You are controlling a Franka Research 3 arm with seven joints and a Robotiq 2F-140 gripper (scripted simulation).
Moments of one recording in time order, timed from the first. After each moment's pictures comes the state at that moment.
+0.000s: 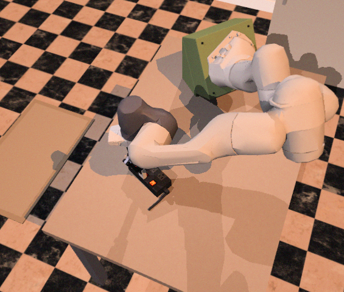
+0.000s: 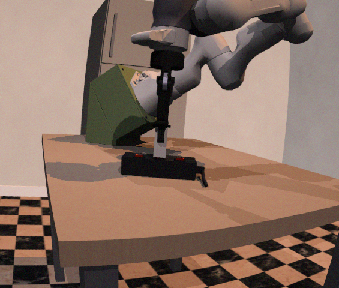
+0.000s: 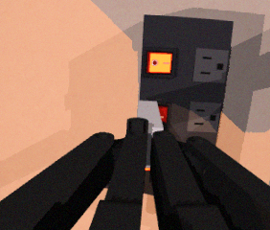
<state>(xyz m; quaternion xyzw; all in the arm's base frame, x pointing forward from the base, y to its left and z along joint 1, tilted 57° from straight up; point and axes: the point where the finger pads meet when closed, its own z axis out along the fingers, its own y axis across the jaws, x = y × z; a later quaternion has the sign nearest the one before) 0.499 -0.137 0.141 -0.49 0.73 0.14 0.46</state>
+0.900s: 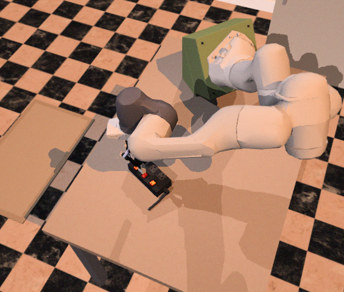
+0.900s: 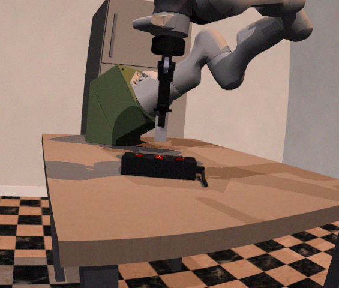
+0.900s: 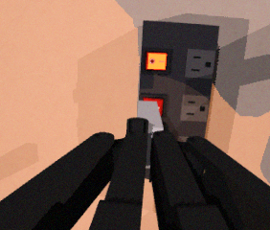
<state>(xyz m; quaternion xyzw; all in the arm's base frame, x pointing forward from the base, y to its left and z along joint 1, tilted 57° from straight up) 0.480 -0.160 0.159 -0.49 0.73 0.14 0.46</state>
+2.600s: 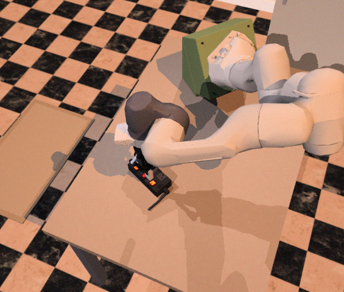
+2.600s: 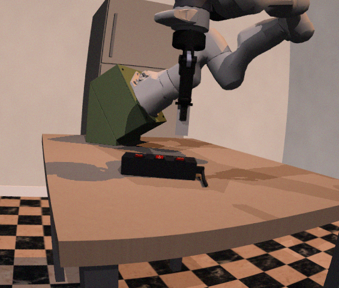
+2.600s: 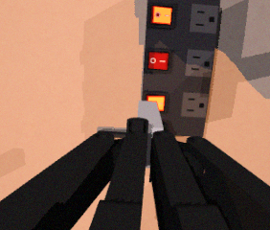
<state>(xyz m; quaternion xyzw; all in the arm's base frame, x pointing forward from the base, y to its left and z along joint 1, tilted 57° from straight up) 0.478 -0.146 0.206 -0.49 0.73 0.14 0.46</state>
